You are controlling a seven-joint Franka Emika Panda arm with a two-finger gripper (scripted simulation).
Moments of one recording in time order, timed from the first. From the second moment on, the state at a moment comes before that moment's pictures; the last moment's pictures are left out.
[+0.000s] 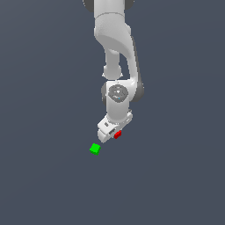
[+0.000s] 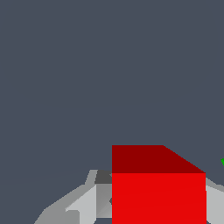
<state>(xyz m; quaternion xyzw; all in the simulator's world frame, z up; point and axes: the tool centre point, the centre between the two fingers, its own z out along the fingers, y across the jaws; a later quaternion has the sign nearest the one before) 0.008 0.019 0.061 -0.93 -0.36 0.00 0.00</state>
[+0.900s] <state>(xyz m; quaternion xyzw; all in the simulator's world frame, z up) 0.012 0.016 0.116 -0.93 -0.36 0.00 0.00</state>
